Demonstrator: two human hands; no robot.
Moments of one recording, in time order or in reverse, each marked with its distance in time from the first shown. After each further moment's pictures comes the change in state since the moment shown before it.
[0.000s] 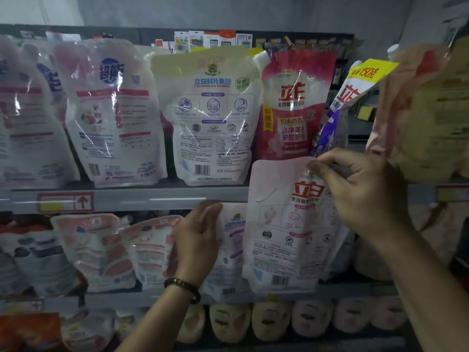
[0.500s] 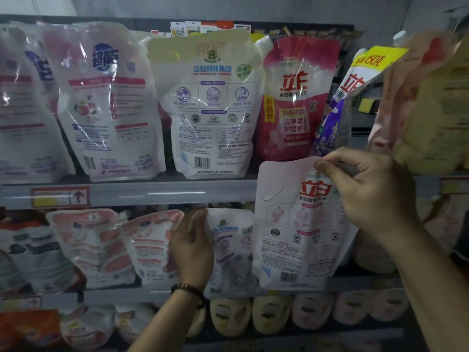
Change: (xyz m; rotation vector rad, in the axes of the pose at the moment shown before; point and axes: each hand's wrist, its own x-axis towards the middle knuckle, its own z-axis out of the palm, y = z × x) left_hand -0.018 -0.038 0.010 -0.218 0.232 -0.227; right_hand -0.008 0.012 0.004 -0.092 0.001 -0.001
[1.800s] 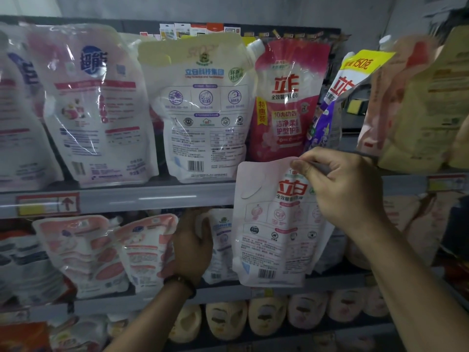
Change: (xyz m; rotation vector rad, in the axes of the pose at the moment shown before) left_hand 0.035 -0.053 -0.002 0.386 -0.229 0.404; right_hand 0.004 -0.017 0.021 0.042 -0.003 0.042
